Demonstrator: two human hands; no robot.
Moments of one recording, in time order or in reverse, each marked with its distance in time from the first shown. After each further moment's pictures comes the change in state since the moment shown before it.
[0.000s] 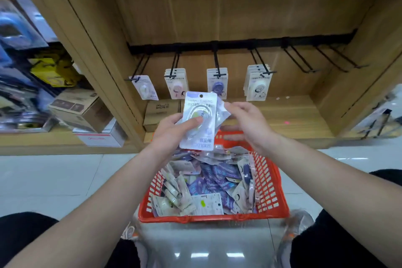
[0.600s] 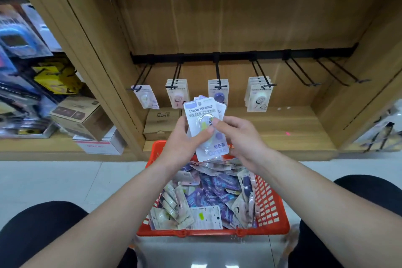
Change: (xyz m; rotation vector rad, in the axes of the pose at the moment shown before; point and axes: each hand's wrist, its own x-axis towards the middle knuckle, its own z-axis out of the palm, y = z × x) left_hand 0.003 0.004 0.022 0.028 0.011 0.175; right_hand -0.015 -0.008 0.016 0.111 -0.120 -0.034
